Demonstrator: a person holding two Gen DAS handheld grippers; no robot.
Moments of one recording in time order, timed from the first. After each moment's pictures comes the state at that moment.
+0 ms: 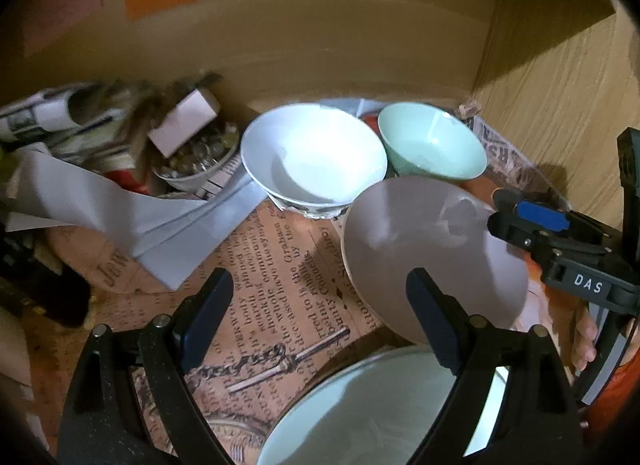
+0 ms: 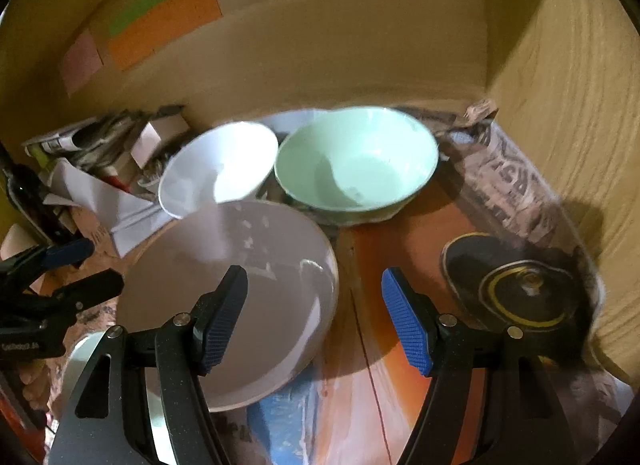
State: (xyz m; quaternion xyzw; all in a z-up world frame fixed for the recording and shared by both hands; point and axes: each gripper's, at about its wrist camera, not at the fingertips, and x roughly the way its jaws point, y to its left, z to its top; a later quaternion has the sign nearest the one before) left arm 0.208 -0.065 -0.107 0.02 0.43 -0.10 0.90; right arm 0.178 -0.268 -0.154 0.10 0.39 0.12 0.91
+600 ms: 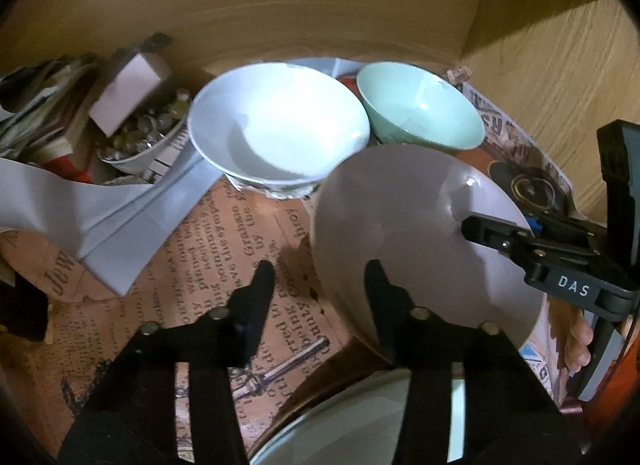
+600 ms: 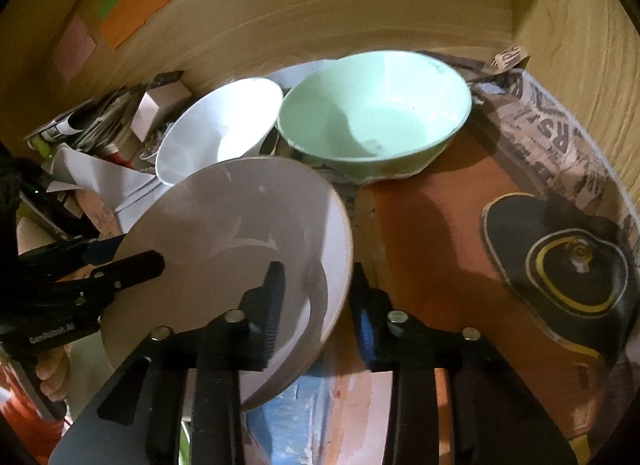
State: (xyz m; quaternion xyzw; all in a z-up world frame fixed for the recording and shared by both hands) left arm 0.234 -0.082 -0.135 0.02 0.47 -0.14 0.87; right arm 0.193 -0.265 -0.179 0.13 0.43 0.18 0.87
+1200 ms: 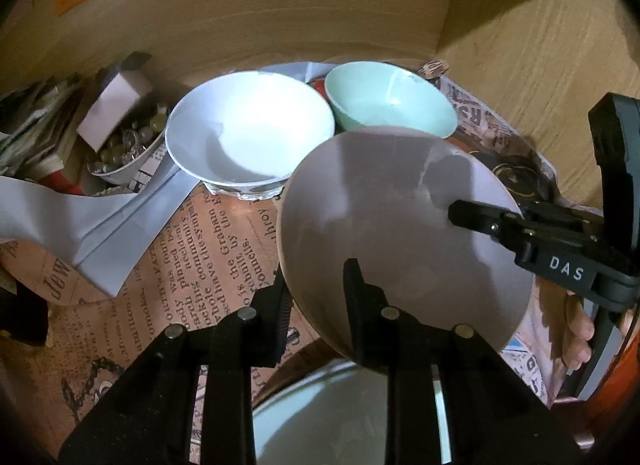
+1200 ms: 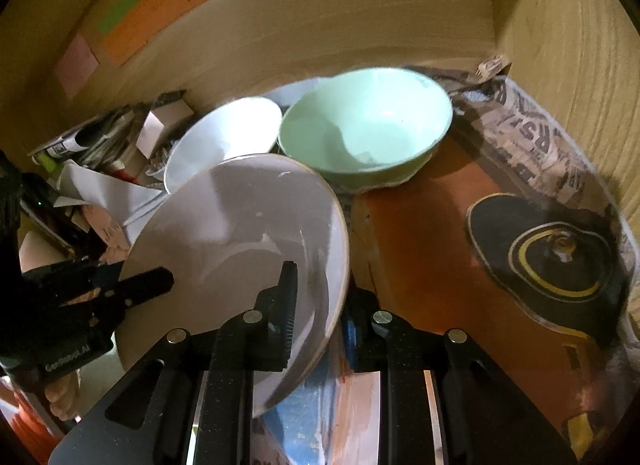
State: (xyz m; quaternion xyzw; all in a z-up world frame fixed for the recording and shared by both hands) left arm 0.218 -0.103 -0.126 0.04 0.46 -0.16 0.87; right arm 0.177 -0.275 -0.163 0.14 0.40 0.16 0.89
